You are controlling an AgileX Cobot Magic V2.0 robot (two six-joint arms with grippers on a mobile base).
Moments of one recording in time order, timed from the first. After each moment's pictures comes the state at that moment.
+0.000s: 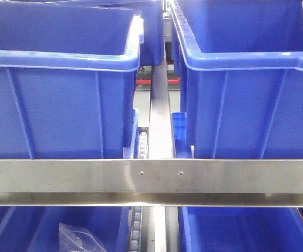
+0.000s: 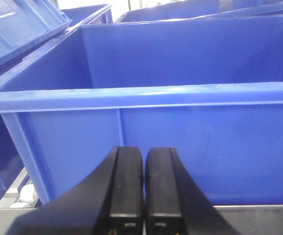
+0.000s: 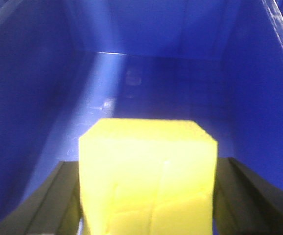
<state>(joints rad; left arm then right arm) 0.04 0.00 0.01 0.14 0.06 -0.09 0.08 1.13 -0.69 -0.12 -0.08 0.13</state>
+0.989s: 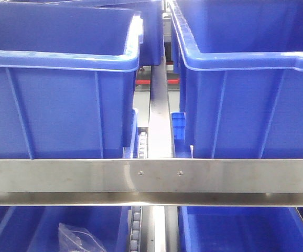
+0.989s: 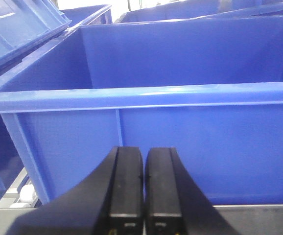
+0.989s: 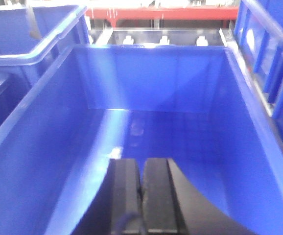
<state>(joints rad) 0.04 0.00 0.01 0.14 0.06 -0.09 0.08 0.79 -0.54 -0.12 -0.10 0.17</state>
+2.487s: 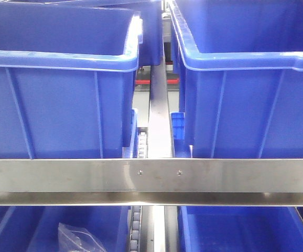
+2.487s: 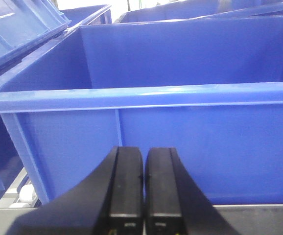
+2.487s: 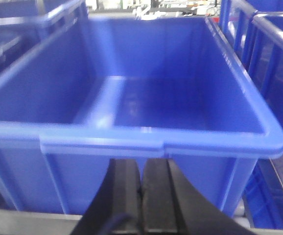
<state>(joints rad) 0.04 0.00 0.01 0.14 0.06 -0.09 0.08 0.05 -0.14 0.02 0.20 0.02</state>
